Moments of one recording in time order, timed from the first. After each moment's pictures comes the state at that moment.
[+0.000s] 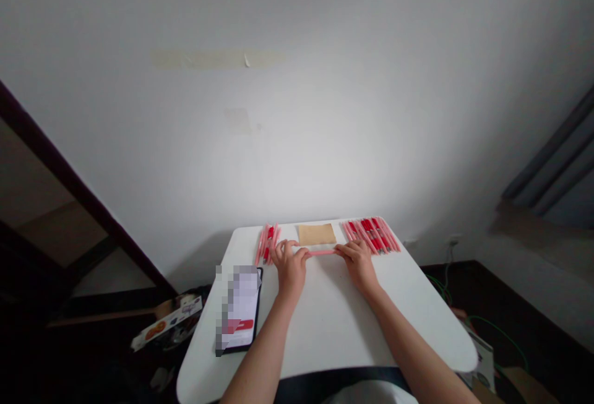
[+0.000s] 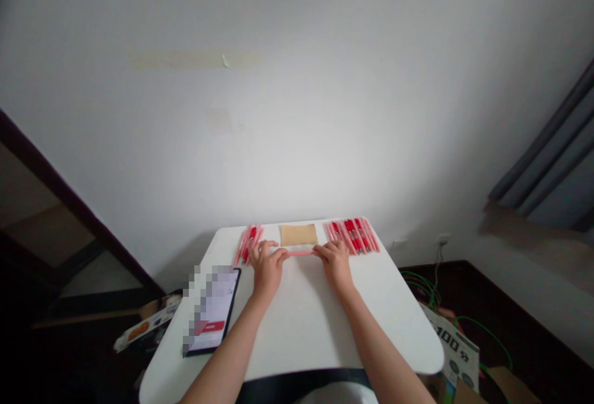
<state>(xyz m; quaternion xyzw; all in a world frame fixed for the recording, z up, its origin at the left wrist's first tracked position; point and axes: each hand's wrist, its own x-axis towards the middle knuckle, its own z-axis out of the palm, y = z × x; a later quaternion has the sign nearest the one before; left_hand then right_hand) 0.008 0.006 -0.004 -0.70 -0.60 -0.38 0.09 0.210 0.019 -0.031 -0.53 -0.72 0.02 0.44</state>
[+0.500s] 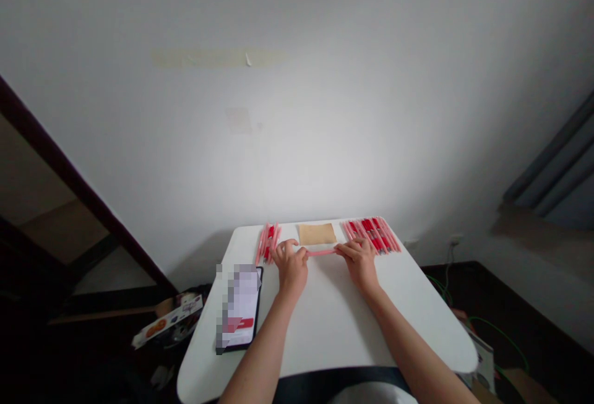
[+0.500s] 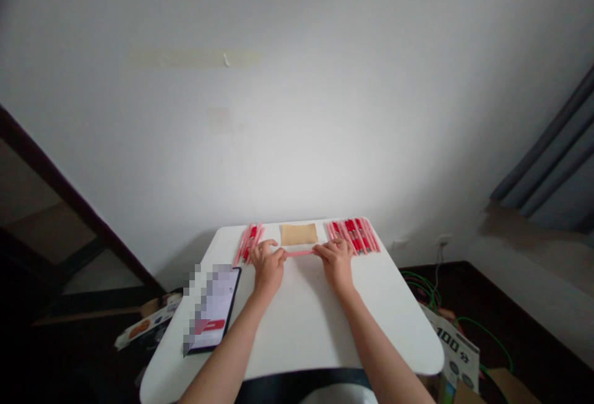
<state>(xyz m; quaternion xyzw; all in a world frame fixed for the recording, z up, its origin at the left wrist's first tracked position) 0.009 0.004 -0.003 -0.70 -0.62 -0.34 0.08 0.207 0.013 -0.024 -0.53 -0.71 -0.06 0.46</state>
